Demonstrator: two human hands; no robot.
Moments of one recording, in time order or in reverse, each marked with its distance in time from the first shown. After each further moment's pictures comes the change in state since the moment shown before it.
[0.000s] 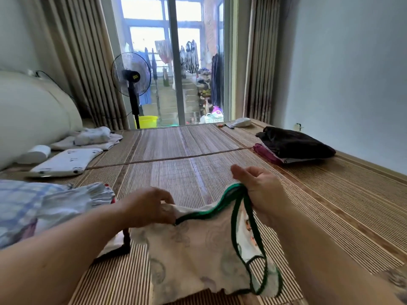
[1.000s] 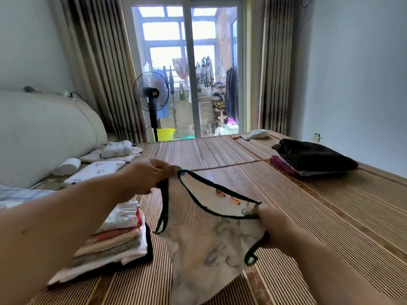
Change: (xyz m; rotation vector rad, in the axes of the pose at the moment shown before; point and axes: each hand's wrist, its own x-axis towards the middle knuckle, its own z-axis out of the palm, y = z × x) left_hand -0.042 0.028 -0.100 -0.663 0.224 -0.202; right_hand -0.012 0.021 0.001 -0.238 -0.094 0.438
